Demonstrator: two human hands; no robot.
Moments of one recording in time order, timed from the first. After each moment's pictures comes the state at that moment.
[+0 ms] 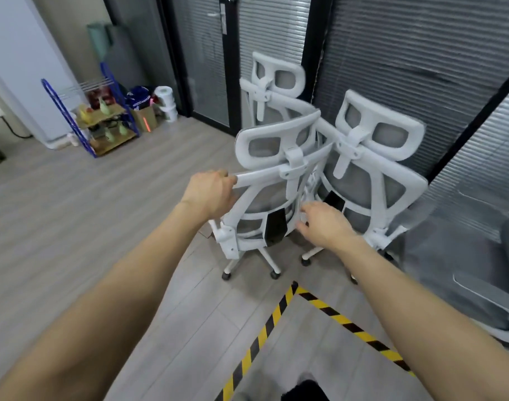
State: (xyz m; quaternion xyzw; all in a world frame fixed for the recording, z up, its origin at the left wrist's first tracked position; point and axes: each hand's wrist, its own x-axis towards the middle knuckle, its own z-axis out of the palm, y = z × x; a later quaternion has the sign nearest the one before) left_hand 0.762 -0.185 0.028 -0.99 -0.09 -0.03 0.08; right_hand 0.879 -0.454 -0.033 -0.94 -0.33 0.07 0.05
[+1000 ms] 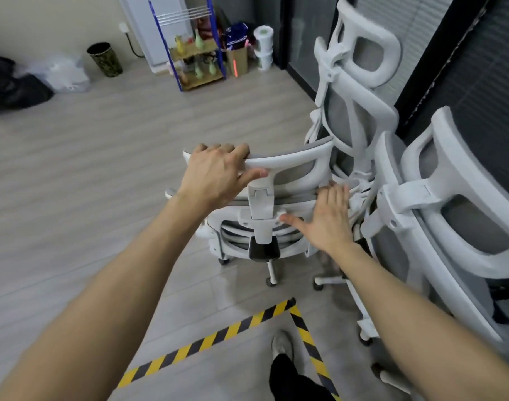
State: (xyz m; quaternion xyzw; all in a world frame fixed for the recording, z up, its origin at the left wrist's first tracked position) left_hand 0.978 -0.218 -0.008 -0.94 -0.32 -0.11 0.07; right_hand 1.186 -0.393 -0.137 -0.86 -0.49 0.04 0.12
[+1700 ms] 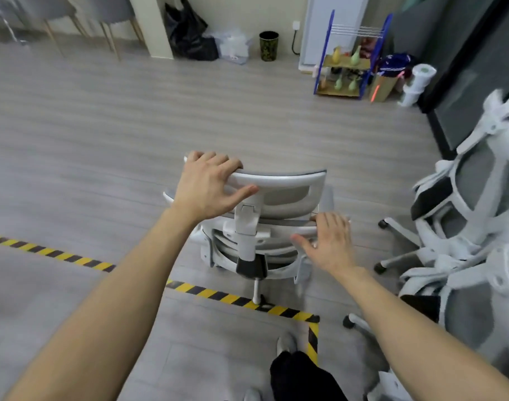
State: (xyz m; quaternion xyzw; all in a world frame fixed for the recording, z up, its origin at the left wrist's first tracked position) left_hand 0.696 -0.353 -0.024 -0.81 -0.54 -0.19 0.13; right_hand 1.022 -0.400 -0.150 -0.61 -0.77 0.01 0.17
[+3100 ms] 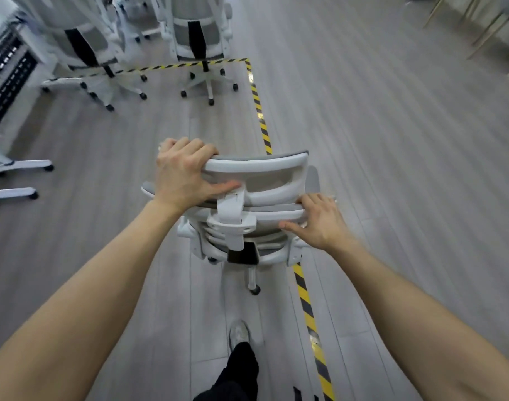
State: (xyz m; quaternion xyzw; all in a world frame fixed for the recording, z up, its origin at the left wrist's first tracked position) left_hand 0.382 -0.715 -0.029 -0.32 -0.89 -0.13 0.30; right_hand 0.524 -0.405 -0.126 -0.03 -0.99 0.16 0.05
